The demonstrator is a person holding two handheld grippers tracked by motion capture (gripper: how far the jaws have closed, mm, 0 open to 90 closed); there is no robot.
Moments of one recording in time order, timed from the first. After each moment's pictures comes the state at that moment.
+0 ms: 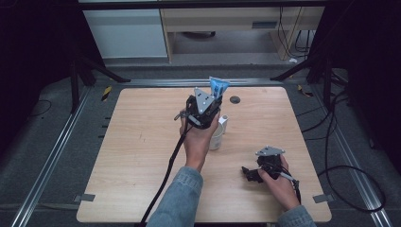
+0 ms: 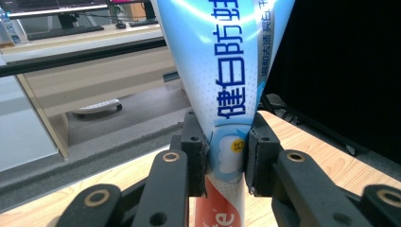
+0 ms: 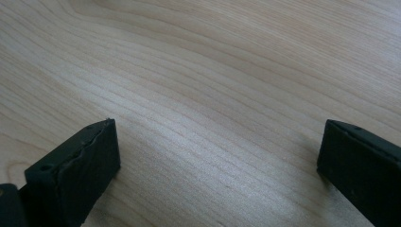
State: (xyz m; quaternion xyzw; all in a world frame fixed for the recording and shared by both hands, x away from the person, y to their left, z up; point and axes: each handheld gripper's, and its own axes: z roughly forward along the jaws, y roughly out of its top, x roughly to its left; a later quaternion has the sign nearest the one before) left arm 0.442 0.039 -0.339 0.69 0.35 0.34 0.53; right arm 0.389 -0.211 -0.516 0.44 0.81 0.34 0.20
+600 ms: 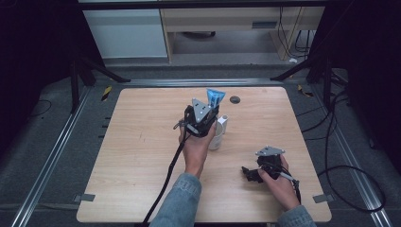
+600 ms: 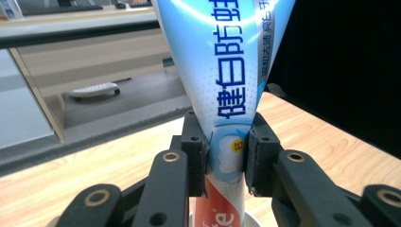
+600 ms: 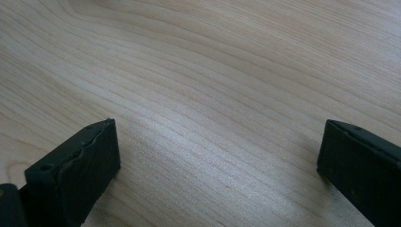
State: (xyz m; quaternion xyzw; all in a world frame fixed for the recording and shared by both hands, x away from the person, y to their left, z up) left arm 0.442 0.045 -0.375 0.69 0.37 0.32 0.53; right arm 0.389 -0.210 -0.515 0.45 0.80 0.34 0.20
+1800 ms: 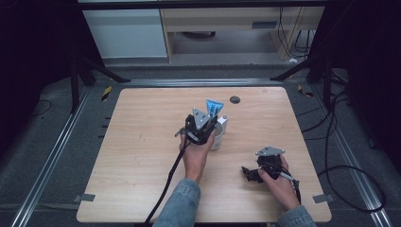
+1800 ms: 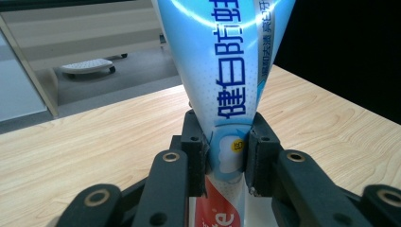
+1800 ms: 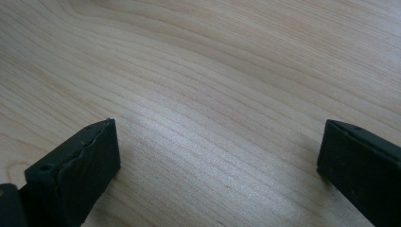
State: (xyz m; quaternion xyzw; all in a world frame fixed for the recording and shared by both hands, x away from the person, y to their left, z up) left arm 0.444 0.047 -0.413 0.71 0.39 0.30 0.51; right arm 0.389 -0.210 -0.515 0.45 0.80 0.34 0.20
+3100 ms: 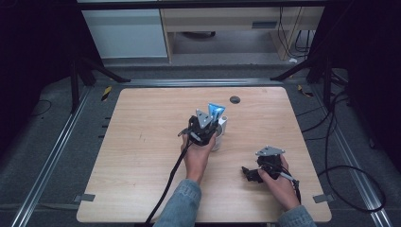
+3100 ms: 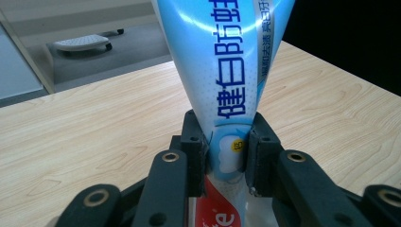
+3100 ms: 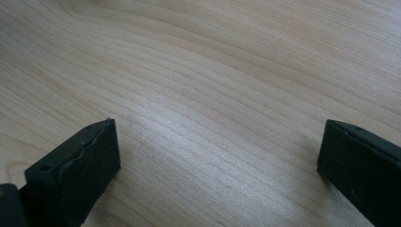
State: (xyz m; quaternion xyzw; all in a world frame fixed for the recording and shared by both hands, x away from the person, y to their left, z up) left arm 0.451 0.040 -0.422 0.73 0.40 0.28 0.47; right arm 0.389 -0.210 -0.515 0.44 0.80 0.34 0.20
